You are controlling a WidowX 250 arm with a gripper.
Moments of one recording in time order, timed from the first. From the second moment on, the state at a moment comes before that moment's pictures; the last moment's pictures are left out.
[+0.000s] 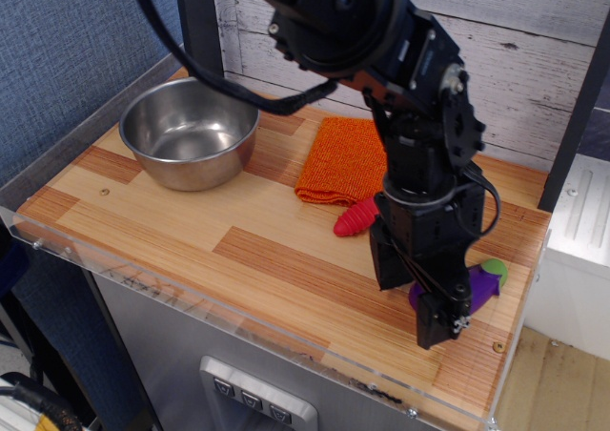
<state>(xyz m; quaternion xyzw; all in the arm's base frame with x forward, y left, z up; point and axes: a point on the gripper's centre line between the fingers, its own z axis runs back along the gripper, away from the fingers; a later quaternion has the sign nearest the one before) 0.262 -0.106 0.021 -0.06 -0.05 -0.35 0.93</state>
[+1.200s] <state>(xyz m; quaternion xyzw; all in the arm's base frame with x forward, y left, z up) 0.289 -0.121 0.015 -0.04 -0.06 -0.35 0.93</state>
